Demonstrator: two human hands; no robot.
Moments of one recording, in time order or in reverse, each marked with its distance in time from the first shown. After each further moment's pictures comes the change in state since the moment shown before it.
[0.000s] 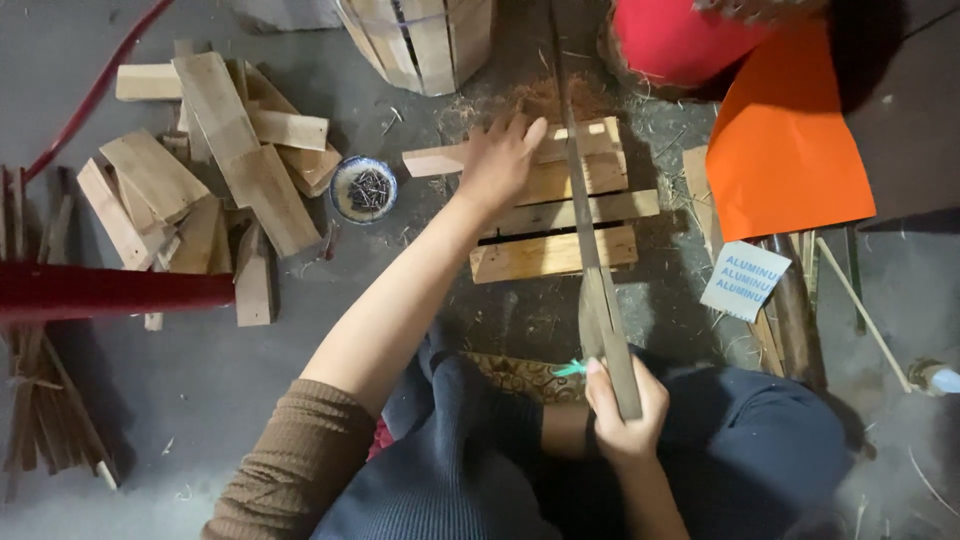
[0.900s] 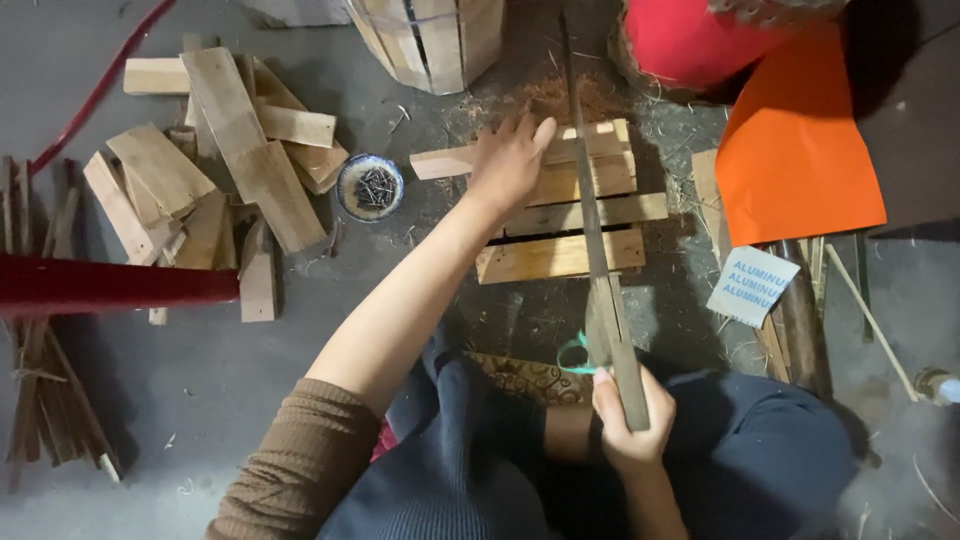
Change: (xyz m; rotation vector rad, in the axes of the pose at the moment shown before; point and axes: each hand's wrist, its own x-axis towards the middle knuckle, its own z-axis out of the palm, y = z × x) left_hand 0.000 0.004 -0.005 -0.012 -0.065 -0.048; right_hand -0.001 0.011 0.001 -0.083 0.018 -0.014
